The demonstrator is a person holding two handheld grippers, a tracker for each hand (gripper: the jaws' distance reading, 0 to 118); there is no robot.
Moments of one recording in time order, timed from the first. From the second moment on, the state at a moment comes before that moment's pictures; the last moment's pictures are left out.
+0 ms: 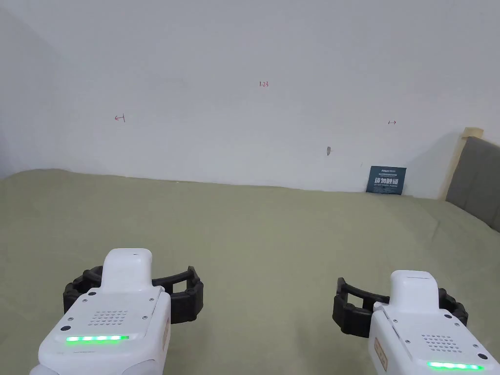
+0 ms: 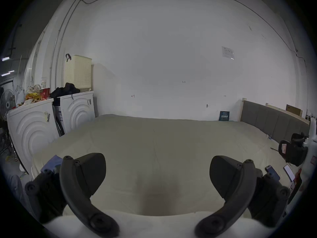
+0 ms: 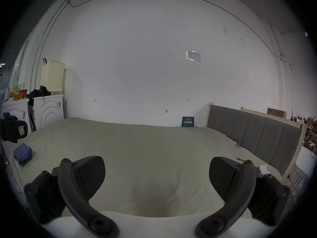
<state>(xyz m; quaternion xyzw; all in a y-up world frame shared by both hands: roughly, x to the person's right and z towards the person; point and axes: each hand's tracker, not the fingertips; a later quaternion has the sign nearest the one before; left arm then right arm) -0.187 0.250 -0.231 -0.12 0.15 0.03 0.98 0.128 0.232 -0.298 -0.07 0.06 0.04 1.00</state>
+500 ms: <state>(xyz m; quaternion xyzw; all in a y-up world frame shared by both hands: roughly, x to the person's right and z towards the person) -0.186 0.252 -0.231 -0.11 0.14 0.02 0.98 0.129 0.231 -0.301 -0.09 0.08 0.01 0.99</state>
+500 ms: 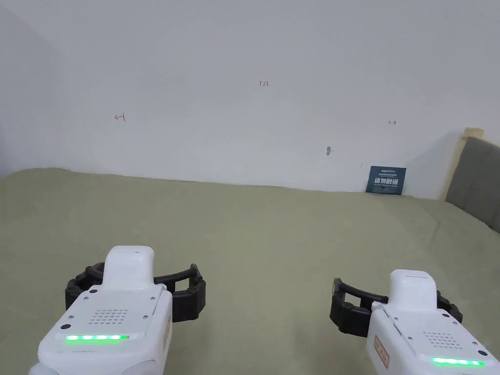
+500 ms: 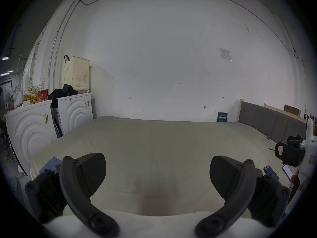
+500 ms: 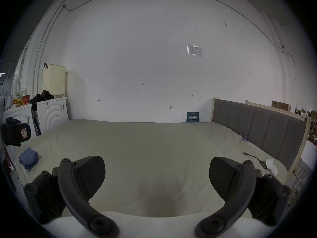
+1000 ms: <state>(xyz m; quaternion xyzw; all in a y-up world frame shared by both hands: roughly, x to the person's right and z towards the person) -0.191 0.257 -0.229 -0.11 0.13 0.04 0.98 0.130 0.247 -0.316 -0.17 0.05 -0.02 0.98</state>
